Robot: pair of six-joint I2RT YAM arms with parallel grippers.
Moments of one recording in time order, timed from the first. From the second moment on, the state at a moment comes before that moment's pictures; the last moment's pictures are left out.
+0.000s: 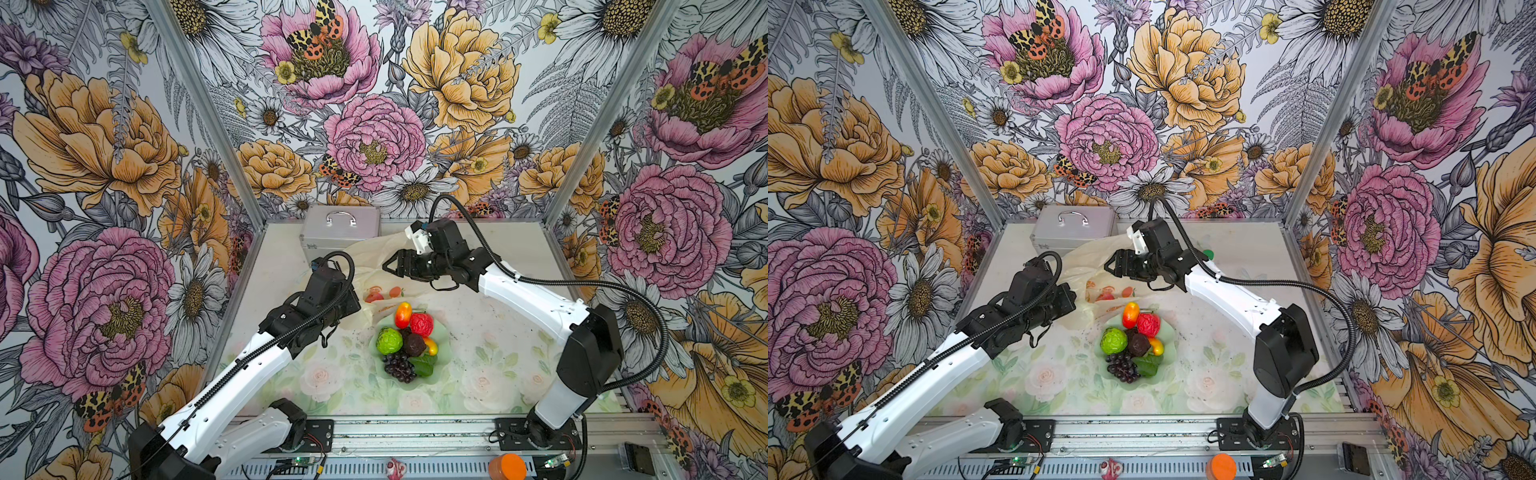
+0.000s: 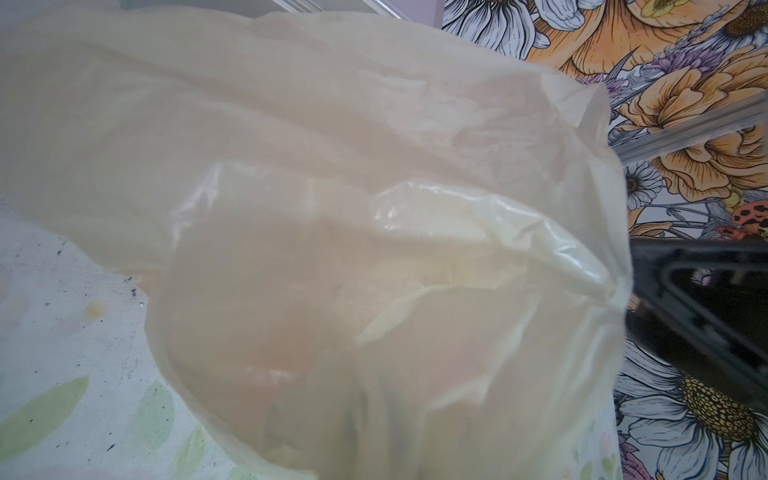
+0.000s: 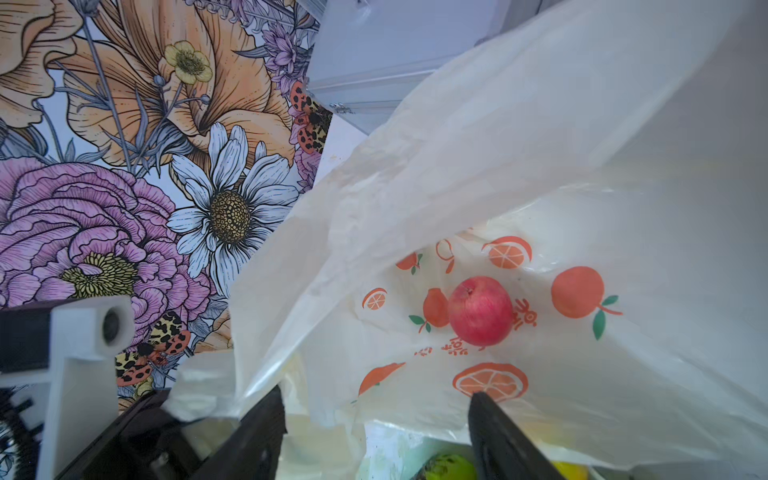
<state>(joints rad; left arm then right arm) -0.57 1.00 0.94 -0.64 -0.15 -0.85 0.64 1.65 1.47 -0.47 -0.43 0.67</state>
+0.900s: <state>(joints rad) -0.56 0.97 0.91 -0.64 -0.14 -0.85 0.63 1.47 1.18 -0.80 -0.26 0.57</state>
